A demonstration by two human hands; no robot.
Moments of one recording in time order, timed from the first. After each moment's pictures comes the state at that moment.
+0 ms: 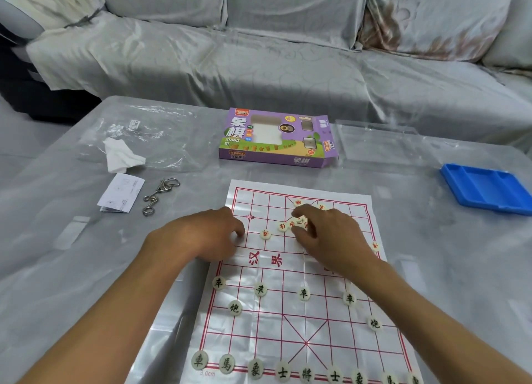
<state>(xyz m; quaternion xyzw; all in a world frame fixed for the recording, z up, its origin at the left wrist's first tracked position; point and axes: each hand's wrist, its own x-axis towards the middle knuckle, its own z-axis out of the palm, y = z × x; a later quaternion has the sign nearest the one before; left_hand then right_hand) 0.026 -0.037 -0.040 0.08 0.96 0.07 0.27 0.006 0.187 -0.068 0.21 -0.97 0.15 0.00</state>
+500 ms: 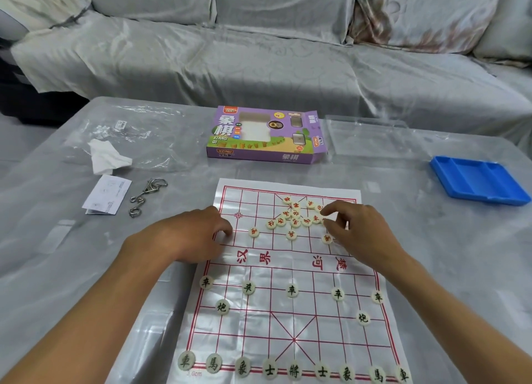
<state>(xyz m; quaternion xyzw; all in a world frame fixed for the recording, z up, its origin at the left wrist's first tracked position) 0.028 -0.043 -0.046 0.09 0.96 0.07 0.27 -0.007 0.253 -0.078 0.12 -0.97 0.21 0.03</state>
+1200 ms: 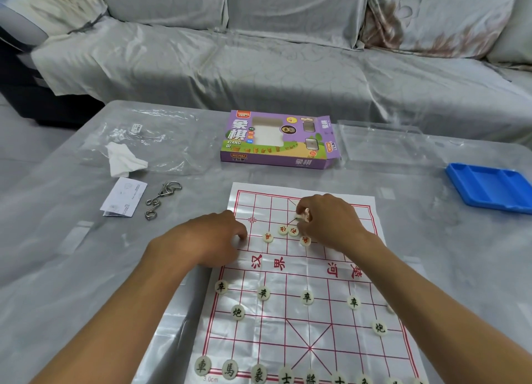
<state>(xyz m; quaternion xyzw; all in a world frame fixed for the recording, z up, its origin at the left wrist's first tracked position) 0.028 -0.038 -0.042 0.08 0.96 0.07 0.26 -0.040 0.176 -0.075 0.16 -0.98 0.08 -0.05</state>
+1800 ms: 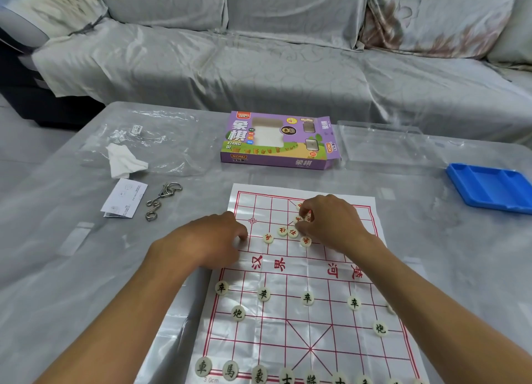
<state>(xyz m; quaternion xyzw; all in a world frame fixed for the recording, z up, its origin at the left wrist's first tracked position) 0.029 -0.036 -0.043 0.09 0.96 0.06 0.26 -0.042 0.180 -0.078 0.15 -0.98 0.09 -0.05</state>
